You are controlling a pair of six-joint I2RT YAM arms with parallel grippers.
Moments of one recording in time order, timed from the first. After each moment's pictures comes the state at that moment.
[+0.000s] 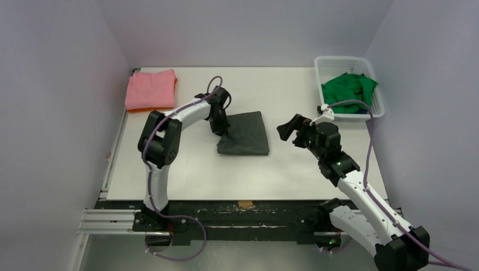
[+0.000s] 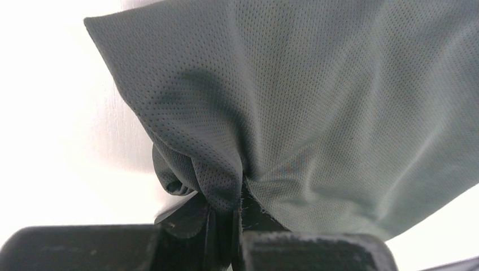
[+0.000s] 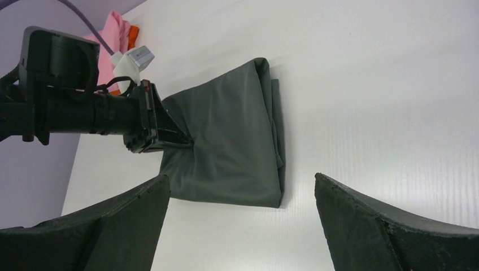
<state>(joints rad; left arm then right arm) -0.47 2.09 1.56 -0.74 0.06 -0.72 0.39 0.84 0.63 -0.14 0.04 0.65</state>
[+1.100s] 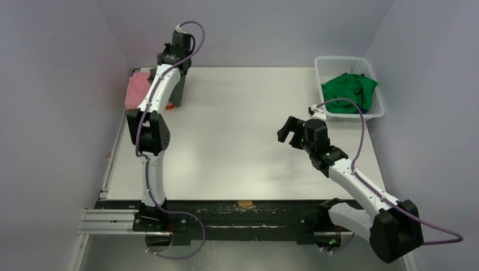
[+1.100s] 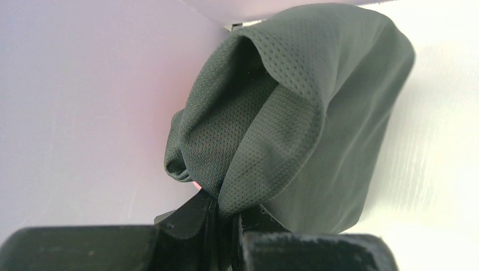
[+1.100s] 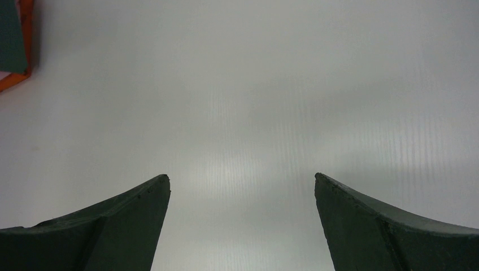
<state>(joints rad) -0.18 2.22 2.24 -0.69 -0.74 0.27 0.39 1.03 0.62 -0.12 0.14 0.61</state>
